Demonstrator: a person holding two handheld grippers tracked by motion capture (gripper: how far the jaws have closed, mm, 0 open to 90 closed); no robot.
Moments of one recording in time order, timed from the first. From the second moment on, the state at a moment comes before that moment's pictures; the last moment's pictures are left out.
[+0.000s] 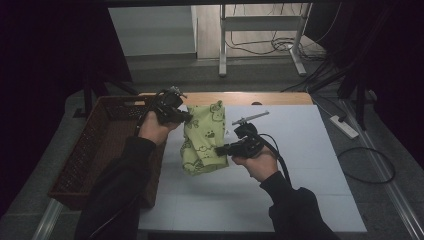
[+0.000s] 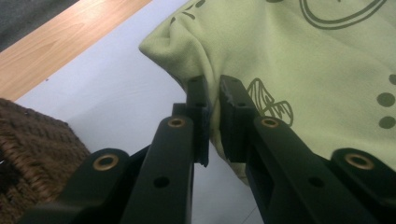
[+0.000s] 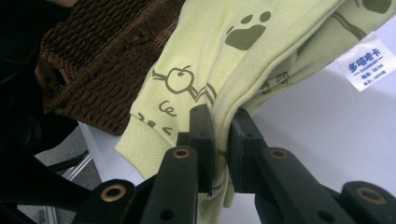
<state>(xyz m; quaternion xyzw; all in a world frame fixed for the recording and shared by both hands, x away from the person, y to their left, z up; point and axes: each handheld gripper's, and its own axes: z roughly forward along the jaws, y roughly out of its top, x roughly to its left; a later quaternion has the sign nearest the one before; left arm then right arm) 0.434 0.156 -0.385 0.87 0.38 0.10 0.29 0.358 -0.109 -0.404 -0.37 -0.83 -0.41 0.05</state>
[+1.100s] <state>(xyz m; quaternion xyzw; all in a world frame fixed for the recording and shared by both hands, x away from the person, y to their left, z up) 0.430 0.199 -0.359 0.85 0.40 0.14 0.30 0.371 -0.066 -0.372 -0.35 -0.83 -0.43 0.07</state>
